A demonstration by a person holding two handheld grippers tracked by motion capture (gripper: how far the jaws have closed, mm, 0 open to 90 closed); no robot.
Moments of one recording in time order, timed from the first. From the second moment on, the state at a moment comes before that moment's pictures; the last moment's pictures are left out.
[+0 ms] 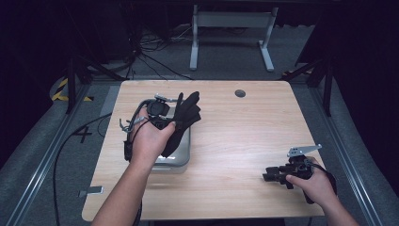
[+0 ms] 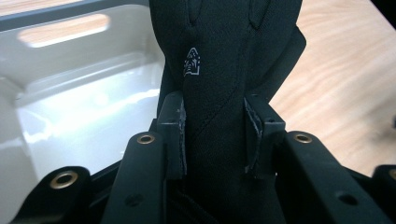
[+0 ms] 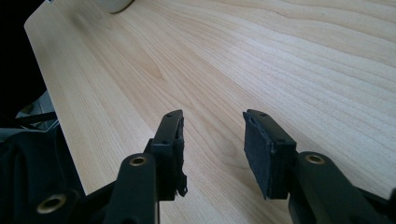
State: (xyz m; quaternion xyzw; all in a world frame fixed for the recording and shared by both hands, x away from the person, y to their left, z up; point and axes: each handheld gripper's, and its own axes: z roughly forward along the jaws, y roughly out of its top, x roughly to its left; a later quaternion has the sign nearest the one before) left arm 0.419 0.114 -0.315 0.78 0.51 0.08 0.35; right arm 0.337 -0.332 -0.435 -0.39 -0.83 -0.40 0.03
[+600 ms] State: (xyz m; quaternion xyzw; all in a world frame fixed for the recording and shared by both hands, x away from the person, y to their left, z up) left arm 0.444 0.132 -0.360 0.75 0.58 0.07 0.31; right arm 0.334 -0.332 -0.435 -0.39 -0.83 -0.41 0.03
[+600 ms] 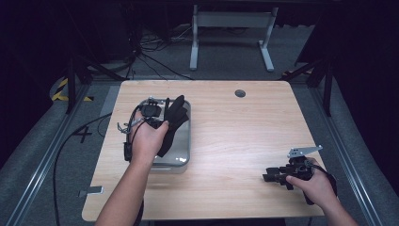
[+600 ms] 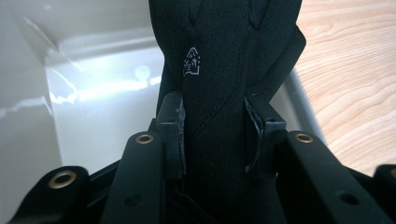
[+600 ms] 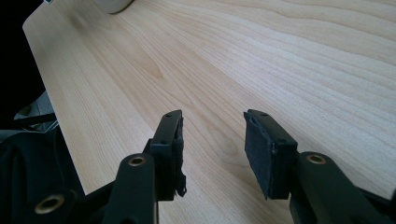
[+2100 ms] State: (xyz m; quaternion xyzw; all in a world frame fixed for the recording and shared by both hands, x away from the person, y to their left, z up) left arm 0.412 0.143 -0.355 0.78 0.51 0.07 0.36; right arm 0.346 -0.334 -0.429 -0.39 -0.82 -0.42 0.01
